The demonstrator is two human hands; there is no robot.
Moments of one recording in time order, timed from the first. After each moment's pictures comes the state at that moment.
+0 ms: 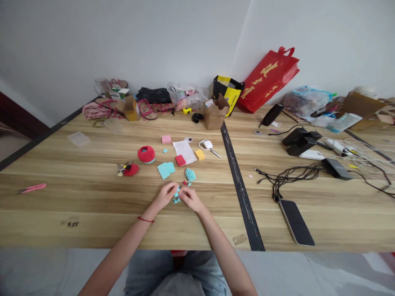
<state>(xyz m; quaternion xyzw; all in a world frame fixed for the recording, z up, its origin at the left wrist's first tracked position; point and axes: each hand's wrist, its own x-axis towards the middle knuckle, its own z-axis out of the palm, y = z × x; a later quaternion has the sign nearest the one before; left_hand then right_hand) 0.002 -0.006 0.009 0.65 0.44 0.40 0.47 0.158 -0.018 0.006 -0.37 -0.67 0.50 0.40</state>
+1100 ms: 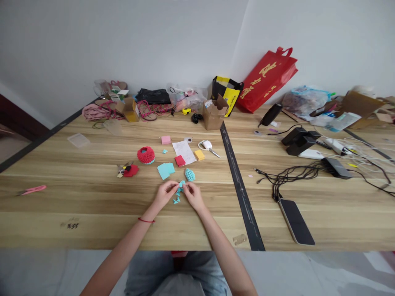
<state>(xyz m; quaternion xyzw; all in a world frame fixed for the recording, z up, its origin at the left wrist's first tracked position) -0.001 -0.001 -0.002 0.62 0.45 0.46 0.44 0.156 -0.012 -0.007 -0.48 -0.61 0.41 0.48</state>
